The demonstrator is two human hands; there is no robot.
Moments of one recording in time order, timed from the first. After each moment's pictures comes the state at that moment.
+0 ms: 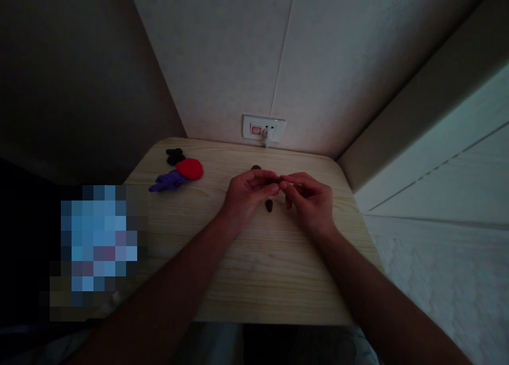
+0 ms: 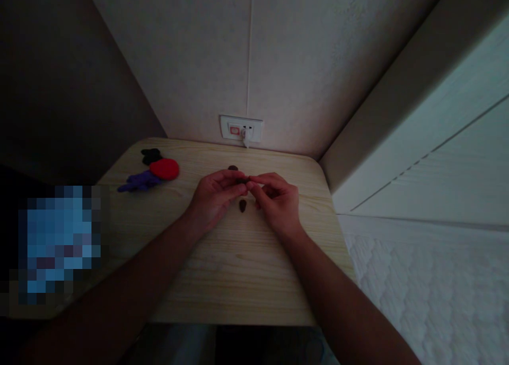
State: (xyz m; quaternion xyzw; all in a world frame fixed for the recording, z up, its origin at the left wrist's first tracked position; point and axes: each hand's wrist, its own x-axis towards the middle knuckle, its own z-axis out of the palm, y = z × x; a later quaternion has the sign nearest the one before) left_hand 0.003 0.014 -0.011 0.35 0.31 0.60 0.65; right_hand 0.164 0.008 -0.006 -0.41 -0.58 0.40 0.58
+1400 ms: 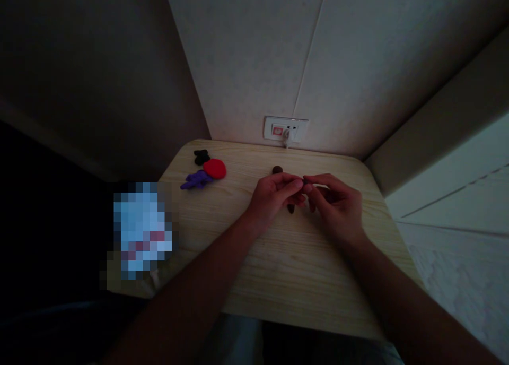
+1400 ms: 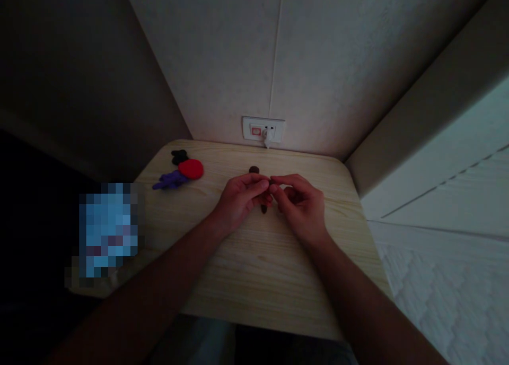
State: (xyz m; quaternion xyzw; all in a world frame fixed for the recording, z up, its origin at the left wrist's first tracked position) left_hand 0.004 0.012 -0.006 0.37 0.29 0.54 0.70; right_hand 0.166 0.000 -0.001 -0.42 -0.62 0.36 0.56
